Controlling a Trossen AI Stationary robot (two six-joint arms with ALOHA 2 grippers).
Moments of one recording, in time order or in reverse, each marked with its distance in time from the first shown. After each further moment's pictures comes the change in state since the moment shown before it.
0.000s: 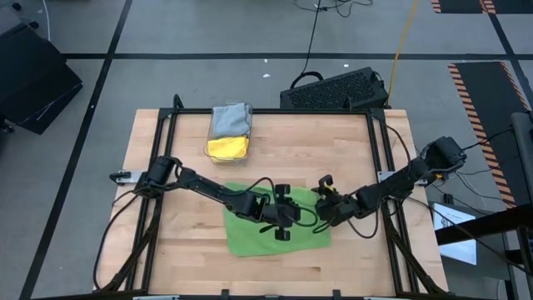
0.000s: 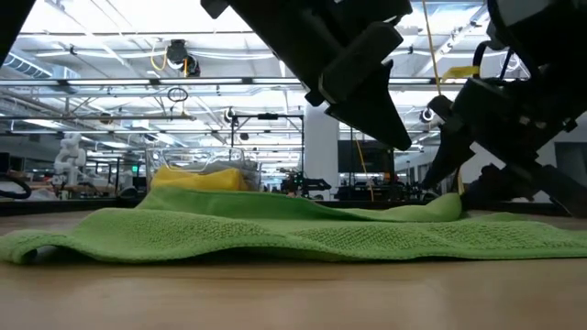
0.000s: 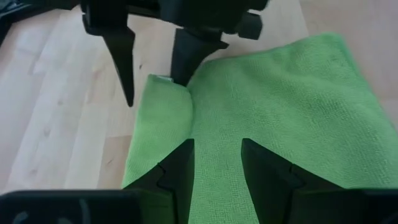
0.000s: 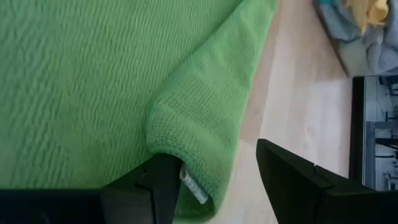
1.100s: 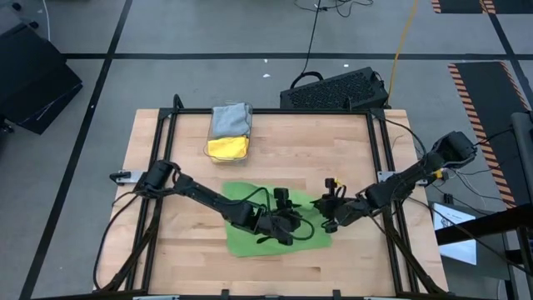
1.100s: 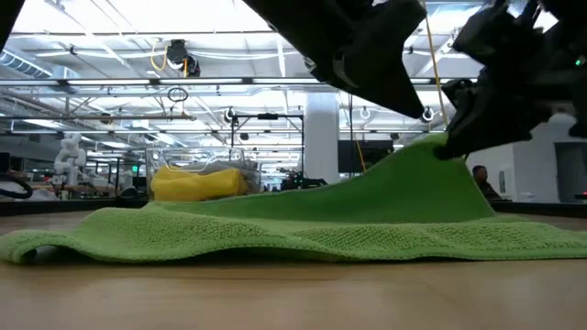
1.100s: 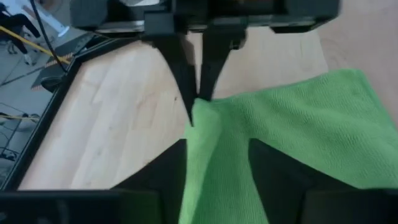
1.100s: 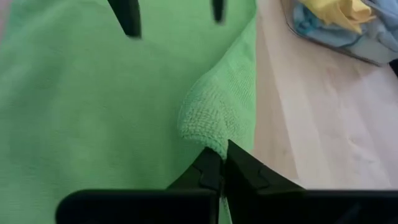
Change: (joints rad) left arm -0.079 0.000 0.000 0.107 -0.233 0.060; right arm 0.055 -0.167 0.000 0.078 -0.109 0.383
